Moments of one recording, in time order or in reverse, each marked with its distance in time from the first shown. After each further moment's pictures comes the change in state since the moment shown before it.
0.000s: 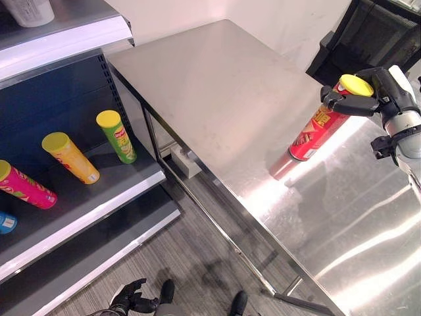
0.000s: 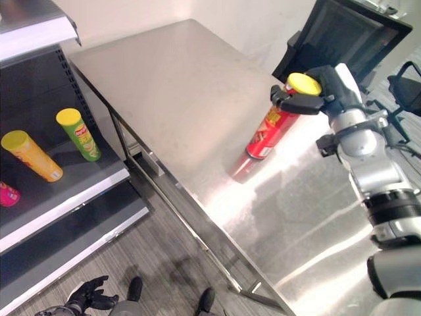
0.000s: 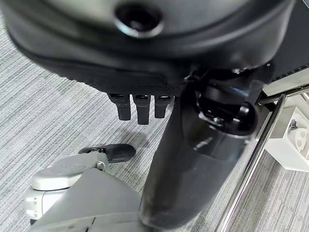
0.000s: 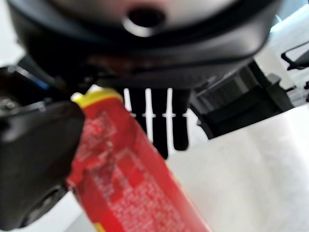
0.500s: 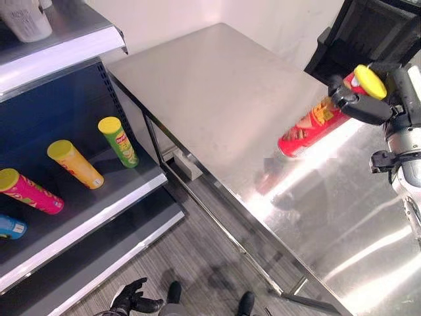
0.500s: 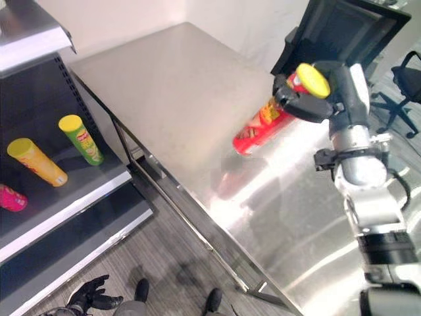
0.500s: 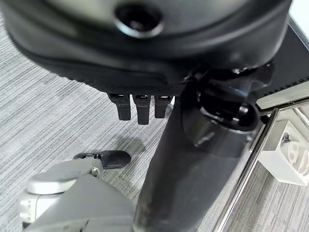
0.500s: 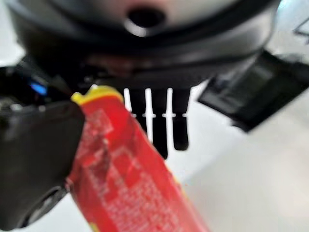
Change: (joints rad) left arm 0.023 -0.055 0.080 -0.020 0.001 0.003 -0.001; right arm 0.300 0.135 -0.379 -0.472 -0.023 -0.037 -0.094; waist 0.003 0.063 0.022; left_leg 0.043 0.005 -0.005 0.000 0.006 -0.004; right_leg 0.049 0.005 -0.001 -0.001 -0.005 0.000
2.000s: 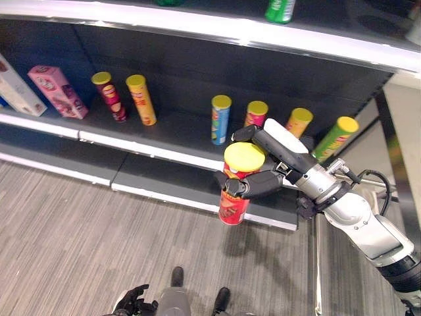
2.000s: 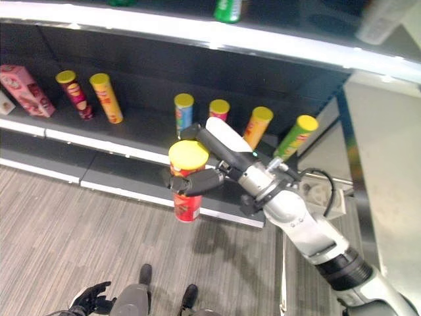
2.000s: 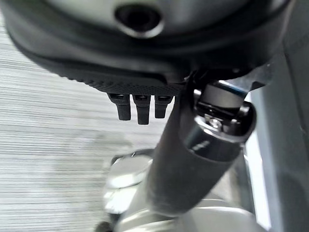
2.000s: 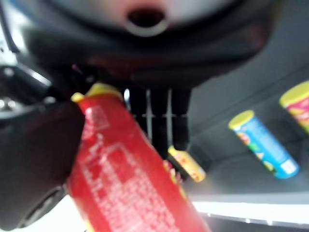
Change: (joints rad) left arm 0.002 0.015 -0.023 0.042 0.078 0.022 0.011; right arm 0.050 0.081 0.390 -0.291 -0.340 -0.042 0.202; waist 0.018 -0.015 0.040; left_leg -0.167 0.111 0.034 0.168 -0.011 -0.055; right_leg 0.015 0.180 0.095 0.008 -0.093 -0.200
